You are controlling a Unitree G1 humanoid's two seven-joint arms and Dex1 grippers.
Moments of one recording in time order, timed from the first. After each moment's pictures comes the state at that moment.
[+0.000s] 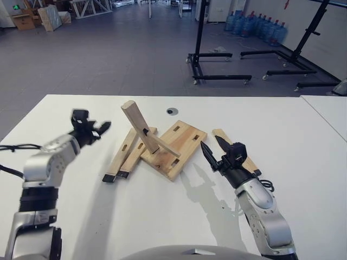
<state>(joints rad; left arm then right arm) -0.29 0.59 0.12 0.03 -0.55 0.71 -0.27 0.19 -0.19 0.08 -0.43 0.19 0.19 0.29</state>
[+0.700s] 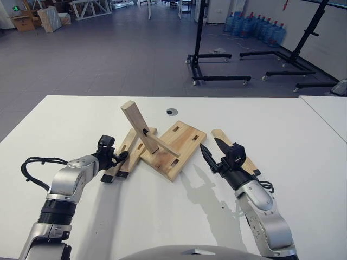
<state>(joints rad) -0.21 0.54 -0.01 0.03 -0.34 0.81 -0.38 0.20 -0.19 0.09 -0.44 0.19 0.20 0.28</state>
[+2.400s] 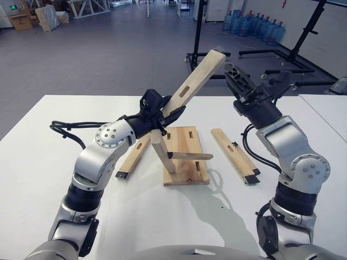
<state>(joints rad) -0.47 0.36 -0.18 -0.45 -0.32 0.63 -0.46 -0.42 -0.25 -0.31 -0.40 1.53 0.72 -0.18</state>
